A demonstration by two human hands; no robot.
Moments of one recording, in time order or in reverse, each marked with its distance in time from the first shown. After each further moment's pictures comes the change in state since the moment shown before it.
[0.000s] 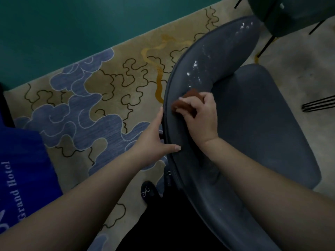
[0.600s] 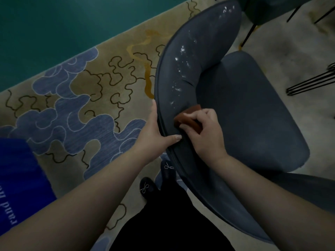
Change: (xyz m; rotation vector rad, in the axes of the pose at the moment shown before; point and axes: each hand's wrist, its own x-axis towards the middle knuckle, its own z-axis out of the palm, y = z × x) left_hand -0.011 -0.016 0.022 -0.061 0.039 0.075; right_hand -0.086 0.008 -0.022 0.096 -0.045 0.162
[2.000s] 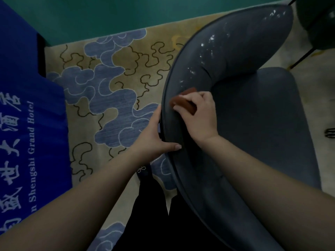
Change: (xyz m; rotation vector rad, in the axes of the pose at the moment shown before) left_hand -0.078 -0.008 0.066 -0.118 0.205 -0.121; right_hand 0.013 -0.001 -0.012 0.006 -0.223 -0.236
